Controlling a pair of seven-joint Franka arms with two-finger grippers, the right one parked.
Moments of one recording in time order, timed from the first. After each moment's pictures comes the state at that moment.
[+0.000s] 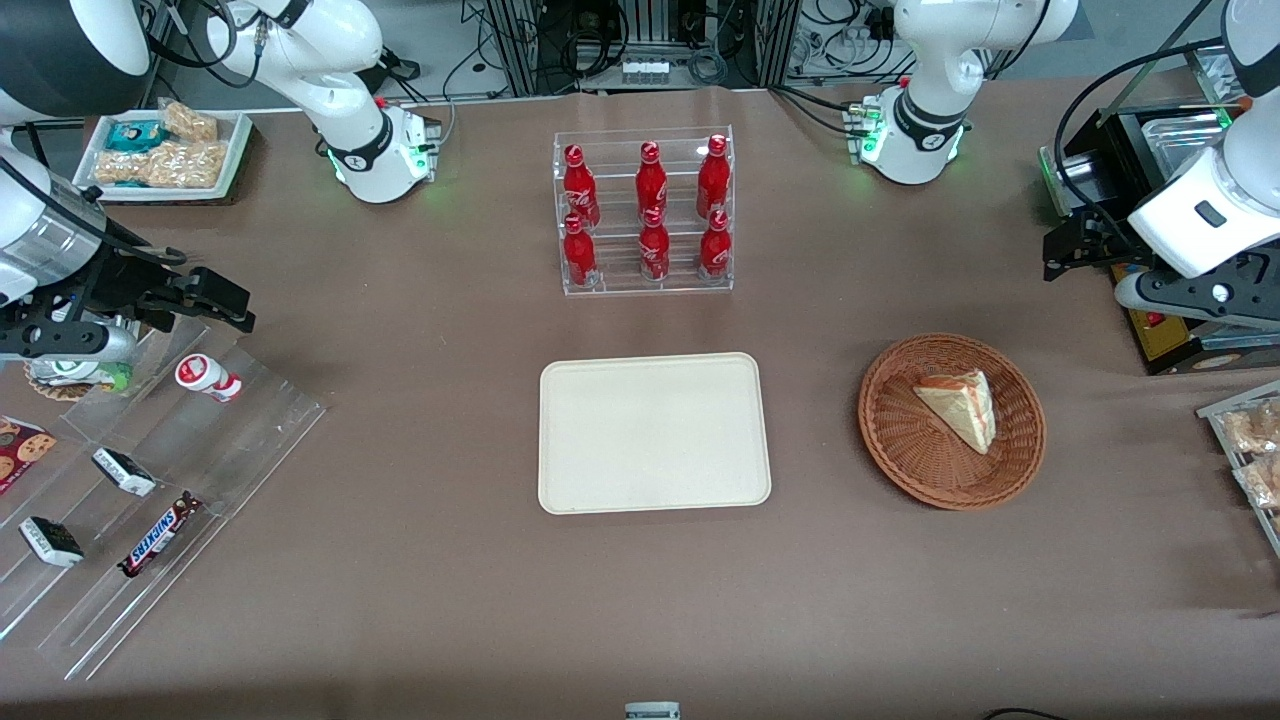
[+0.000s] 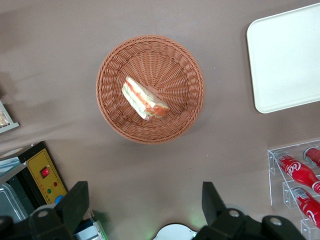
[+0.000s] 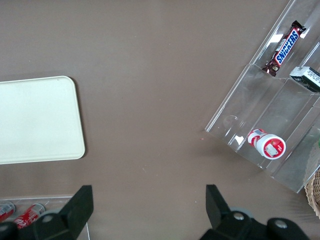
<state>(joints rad) -0.07 0.03 -0.03 -1.53 0.02 1.44 0.11</state>
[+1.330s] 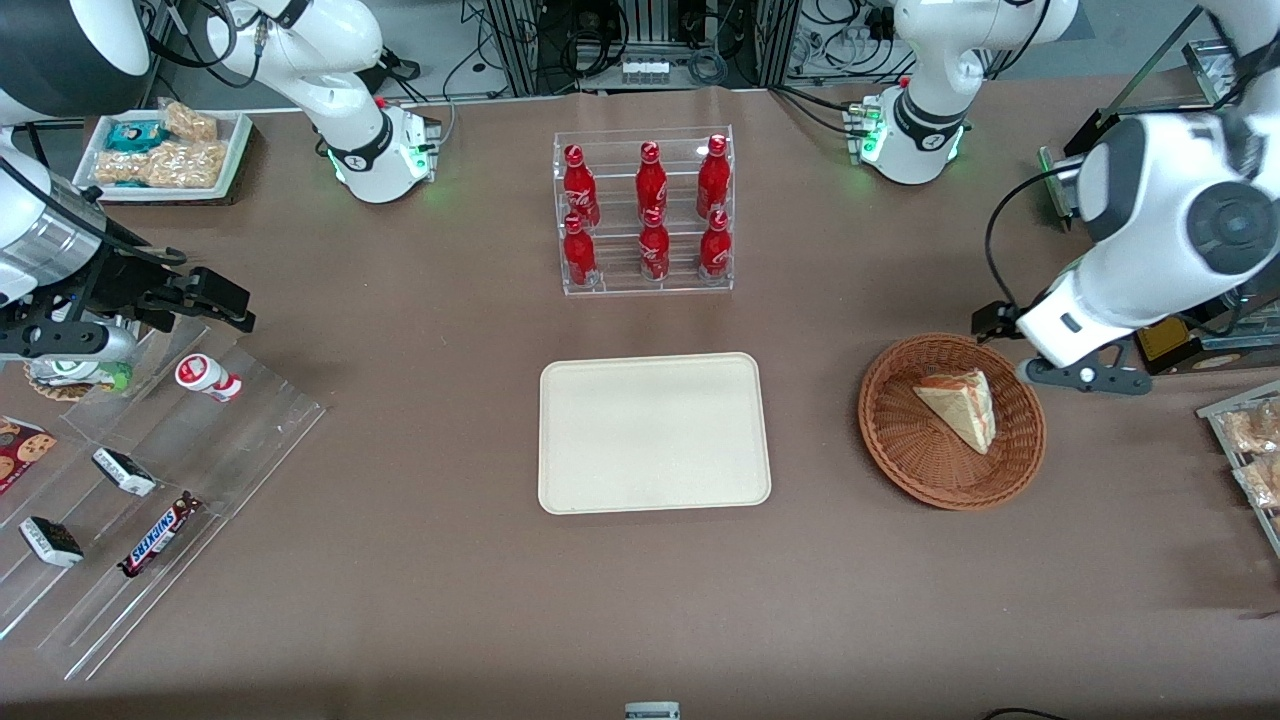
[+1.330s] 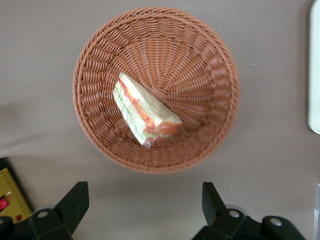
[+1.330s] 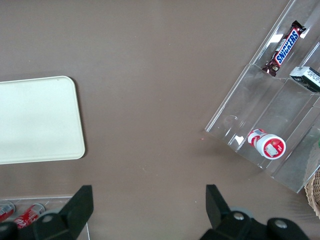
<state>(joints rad) -0.07 0.04 -0.03 -2.03 0.06 1.95 0.04</state>
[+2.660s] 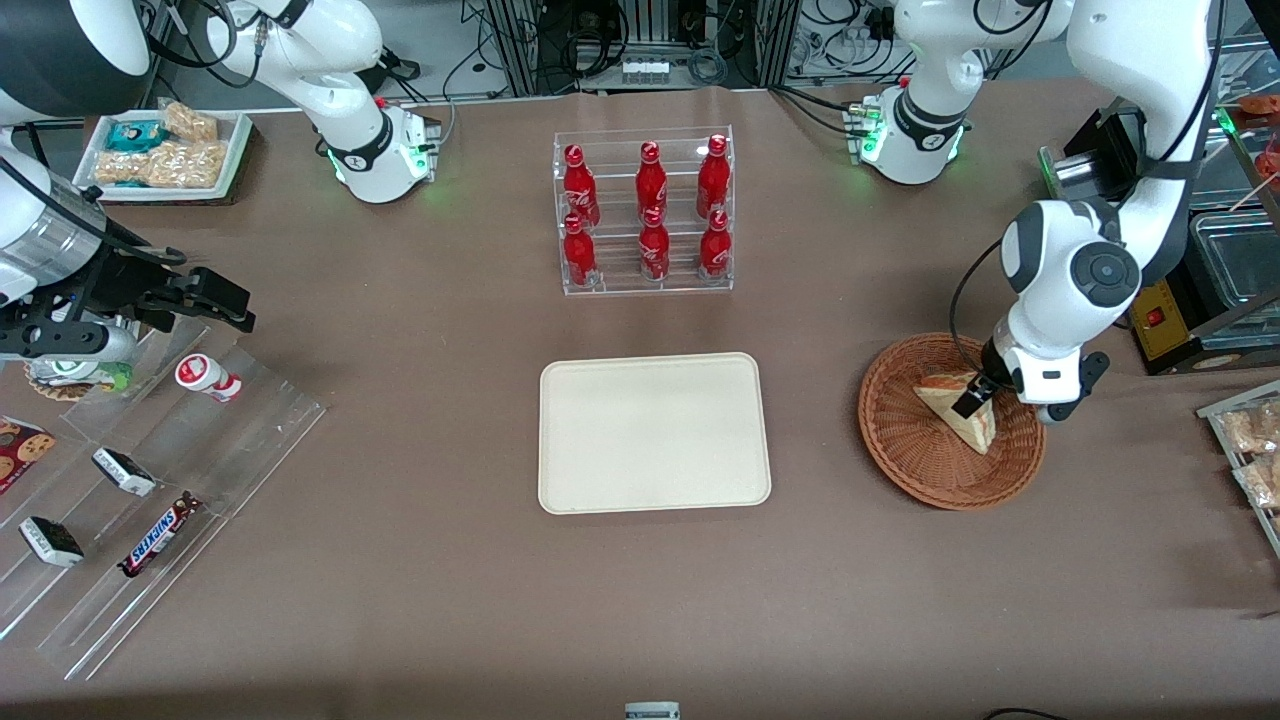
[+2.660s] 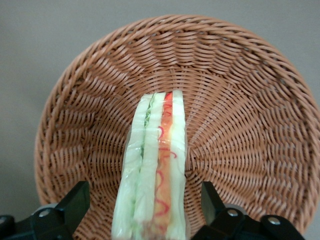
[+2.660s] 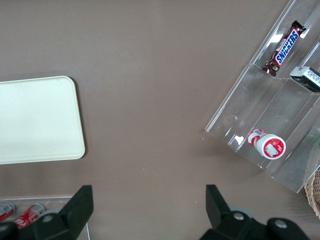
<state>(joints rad) -0.02 0.20 -0.02 -2.32 0.08 2.55 -0.92</state>
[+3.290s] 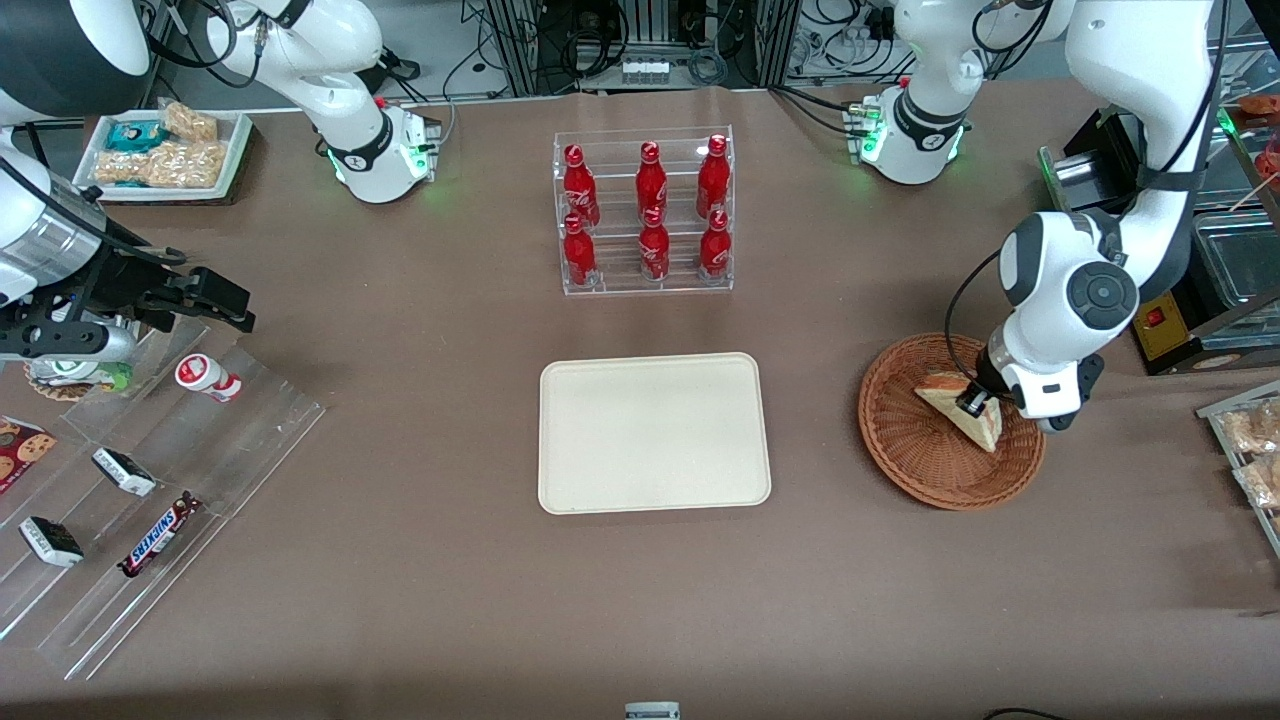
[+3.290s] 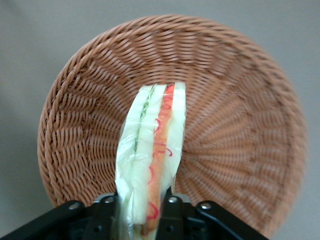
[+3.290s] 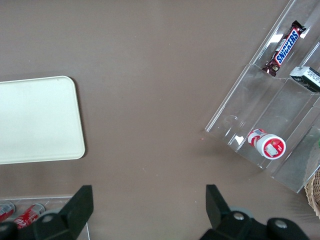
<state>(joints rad) -0.03 0.21 -0.05 -2.17 0.08 2.33 -1.03</state>
